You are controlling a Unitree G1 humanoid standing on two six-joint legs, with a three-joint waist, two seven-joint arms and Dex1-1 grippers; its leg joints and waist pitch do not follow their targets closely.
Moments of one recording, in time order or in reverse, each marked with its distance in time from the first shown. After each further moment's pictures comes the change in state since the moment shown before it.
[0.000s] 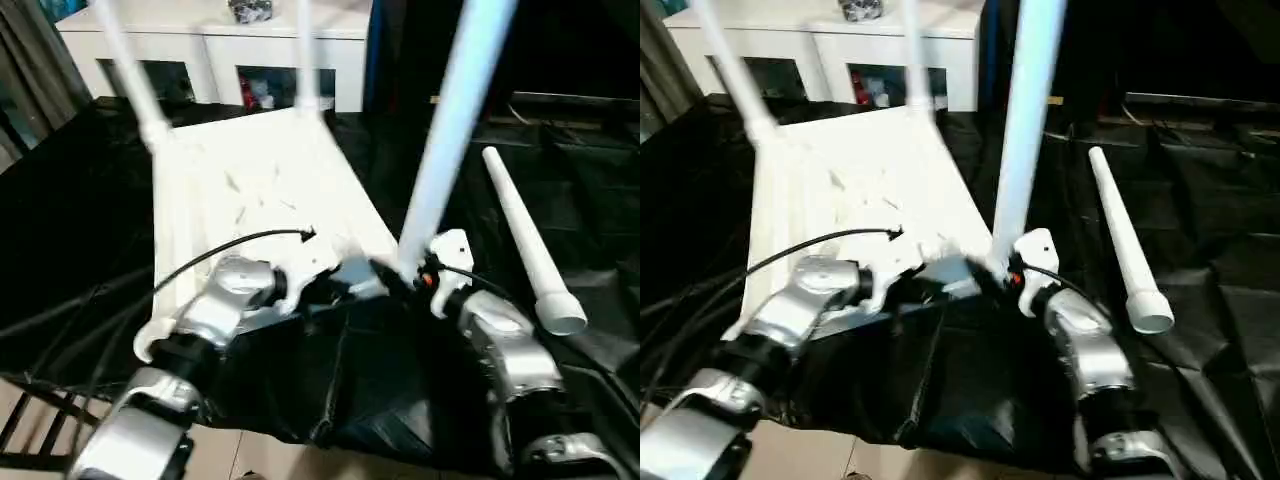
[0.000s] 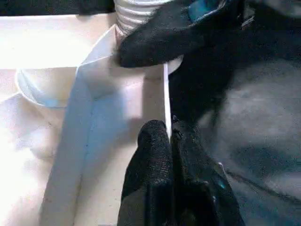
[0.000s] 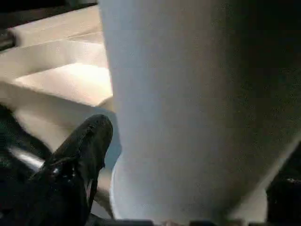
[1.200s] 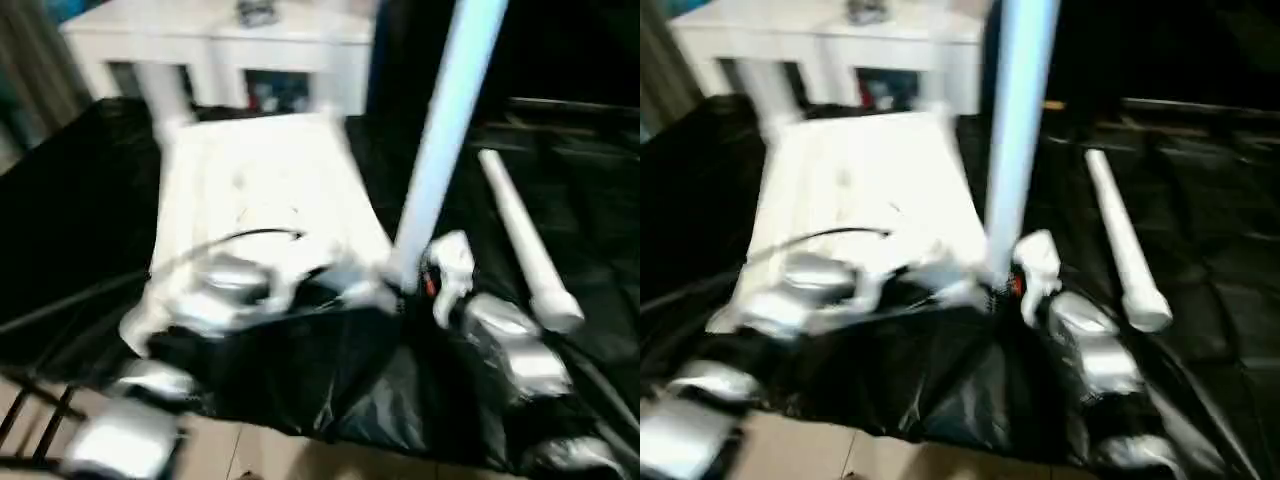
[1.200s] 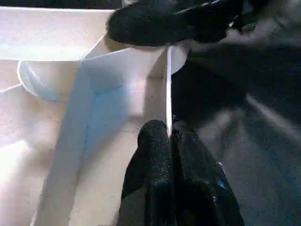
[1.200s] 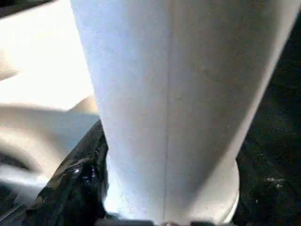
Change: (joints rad) left arm -0.058 -0.106 0.026 0.074 0.029 0.115 0.181; right arm -0.025 0.133 -0.080 0.003 -0.045 0.116 -0.377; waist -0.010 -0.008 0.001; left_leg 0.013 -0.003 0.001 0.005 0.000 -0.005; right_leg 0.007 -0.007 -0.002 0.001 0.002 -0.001
